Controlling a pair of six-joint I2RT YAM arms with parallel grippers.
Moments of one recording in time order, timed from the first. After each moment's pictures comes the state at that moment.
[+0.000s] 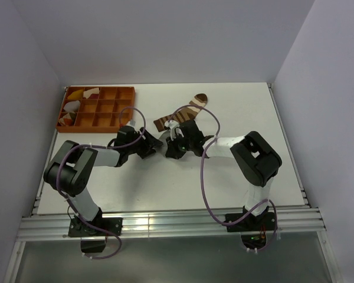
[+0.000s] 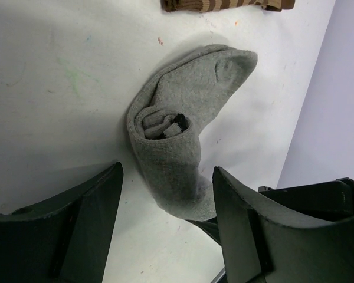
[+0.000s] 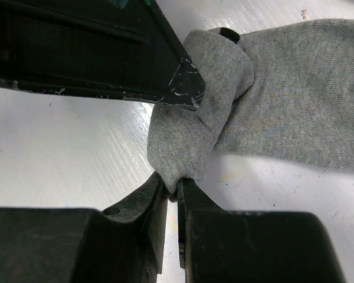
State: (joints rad) left arm -0.41 1.71 0.66 0.44 0.29 -1.06; right arm 0.65 1.84 0.95 0.17 -0.44 0.05
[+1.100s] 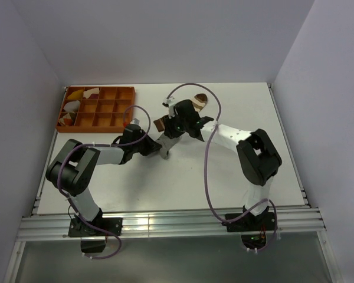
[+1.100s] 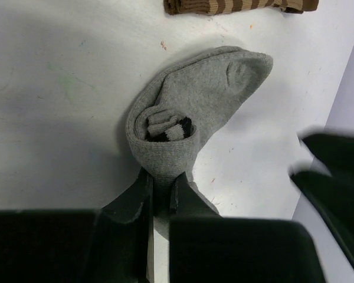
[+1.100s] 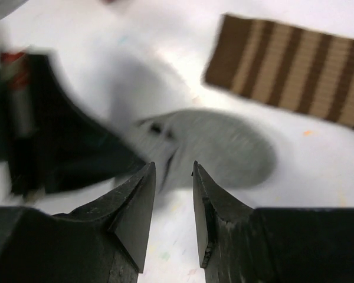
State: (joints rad) left arm -0.46 1.74 0.73 0.34 0.19 -1.04; right arm 0.64 1.82 1.25 -0.11 -0.21 0.09
